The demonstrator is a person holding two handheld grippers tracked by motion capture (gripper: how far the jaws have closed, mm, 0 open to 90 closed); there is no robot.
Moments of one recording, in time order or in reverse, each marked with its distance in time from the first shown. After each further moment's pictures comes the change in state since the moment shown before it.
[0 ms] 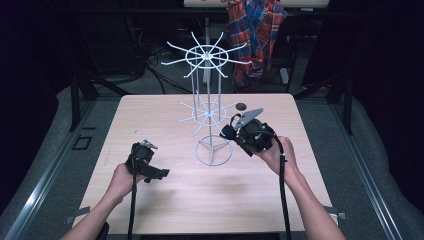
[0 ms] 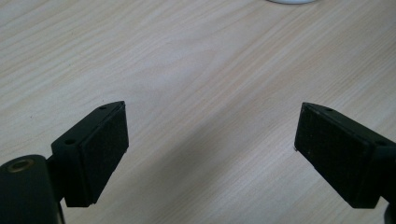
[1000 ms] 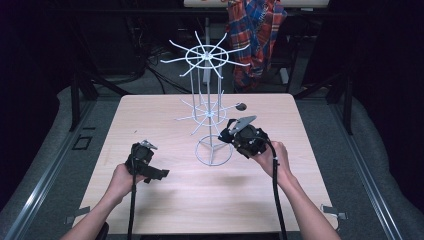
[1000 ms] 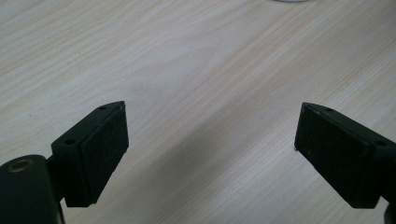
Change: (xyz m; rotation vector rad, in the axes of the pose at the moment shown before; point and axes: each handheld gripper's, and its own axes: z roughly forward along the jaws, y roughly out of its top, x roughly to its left) left arm 0.000 -0.001 0.000 0.003 -0.002 0.002; right arm 0.004 -0.012 0.033 0.011 -0.041 -0.004
